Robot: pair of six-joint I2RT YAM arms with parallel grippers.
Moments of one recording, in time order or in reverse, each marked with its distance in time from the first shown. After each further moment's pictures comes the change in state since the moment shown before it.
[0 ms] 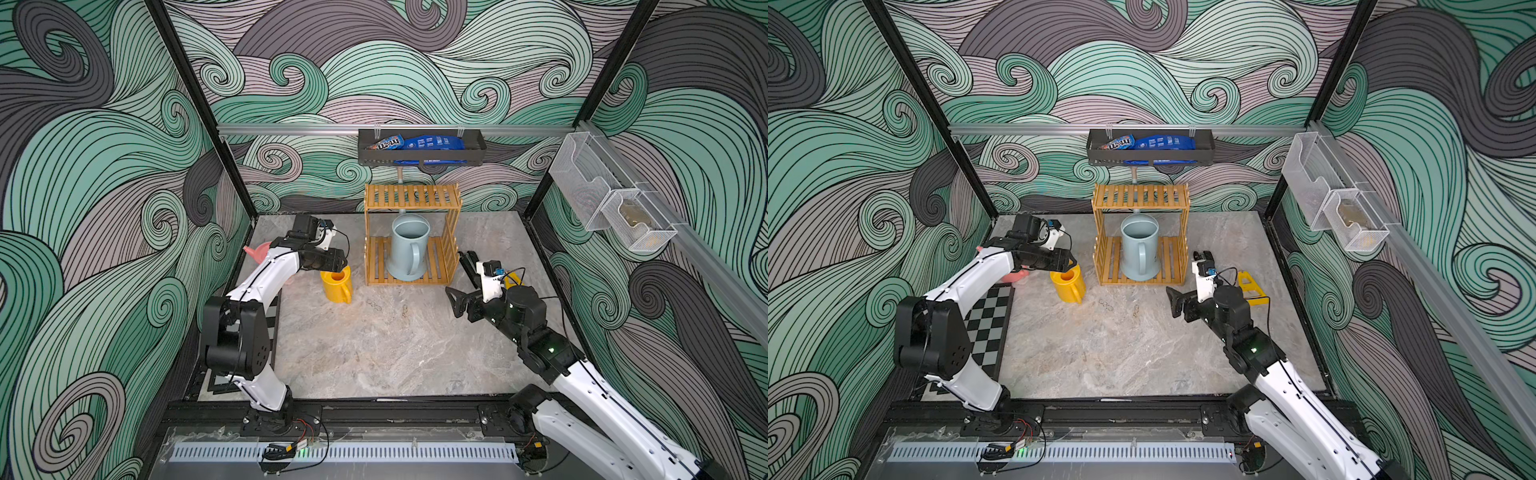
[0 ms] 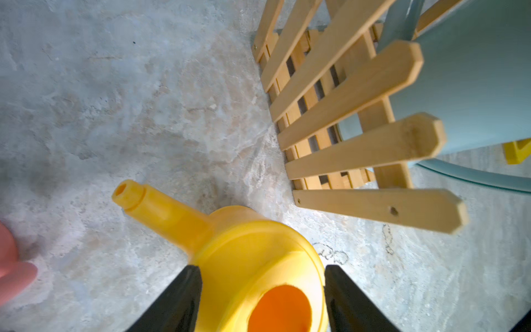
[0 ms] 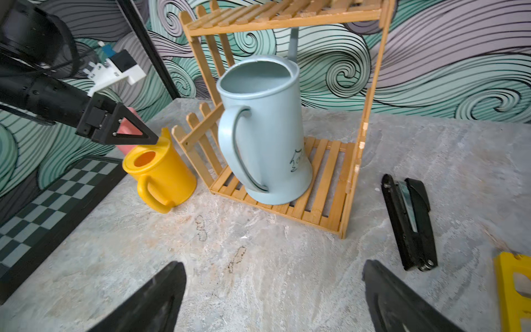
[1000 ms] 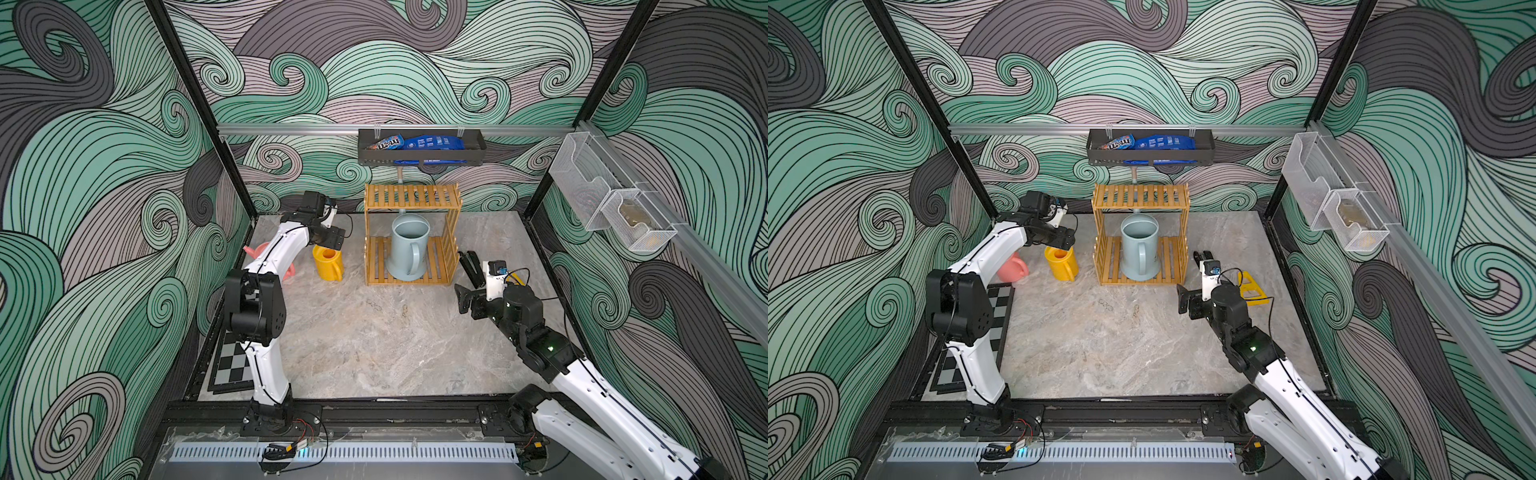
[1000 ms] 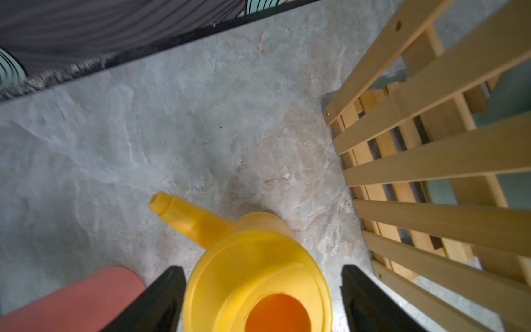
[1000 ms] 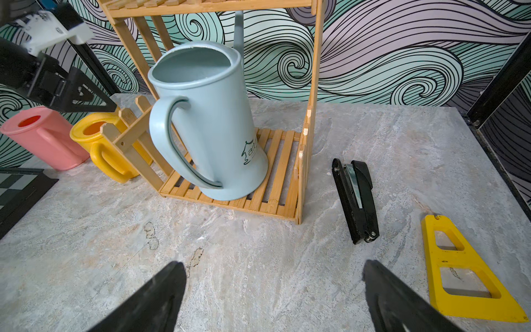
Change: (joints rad) left arm -0.005 0.336 0.455 -0.117 -0.269 0.140; right arm 0.000 0.014 0.023 -0.086 0.242 0.013
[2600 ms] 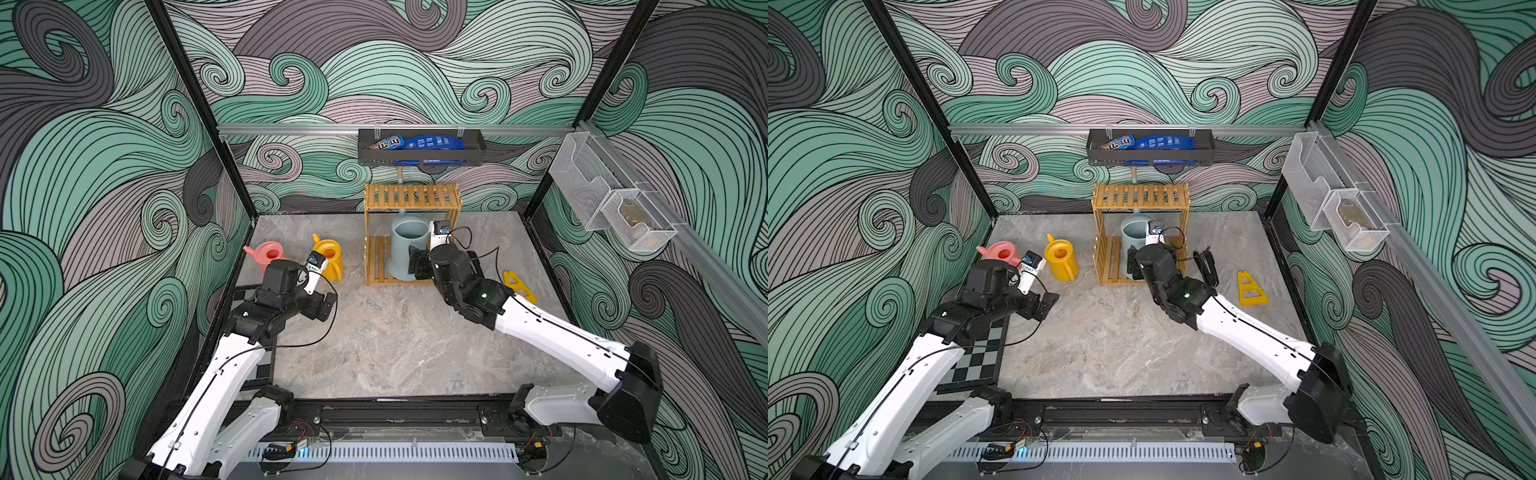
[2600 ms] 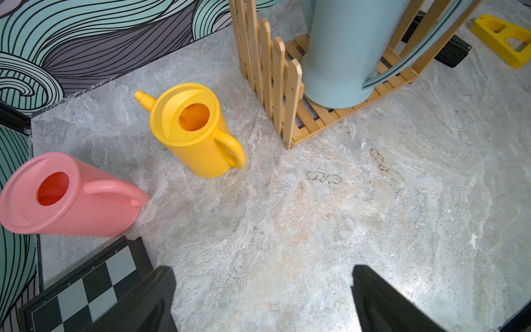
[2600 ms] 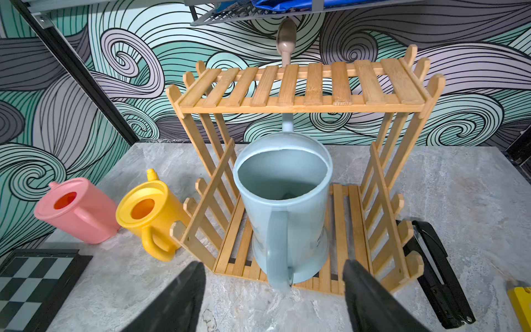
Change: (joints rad) left arm -0.121 -1.058 -0.797 0.011 0.026 0.068; right arm 0.325 0.569 0.507 0.053 0.353 0.178
